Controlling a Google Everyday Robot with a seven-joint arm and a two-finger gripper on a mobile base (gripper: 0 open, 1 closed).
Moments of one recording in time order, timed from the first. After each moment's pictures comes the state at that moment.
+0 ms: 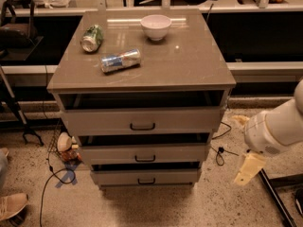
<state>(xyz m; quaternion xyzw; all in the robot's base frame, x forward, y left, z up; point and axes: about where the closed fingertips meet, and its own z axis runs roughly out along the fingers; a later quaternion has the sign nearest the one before) 0.433 -0.216 0.747 -0.62 0.75 0.09 0.21</state>
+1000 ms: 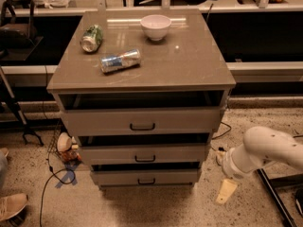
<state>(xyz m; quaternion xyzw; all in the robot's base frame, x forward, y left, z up) 0.461 -0.240 0.521 -0.61 0.77 0.10 0.14</state>
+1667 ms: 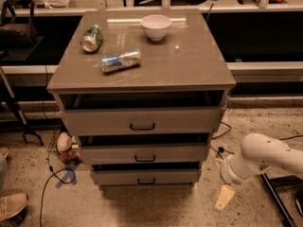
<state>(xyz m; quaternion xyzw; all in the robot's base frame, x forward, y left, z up) 0.449 -0.237 0.483 -0.60 0.78 0.13 0.12</state>
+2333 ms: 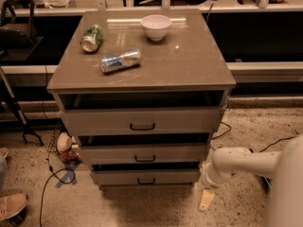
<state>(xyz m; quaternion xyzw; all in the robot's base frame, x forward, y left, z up) 0.481 -0.213 0.377 -0.63 0.77 0.09 0.10</state>
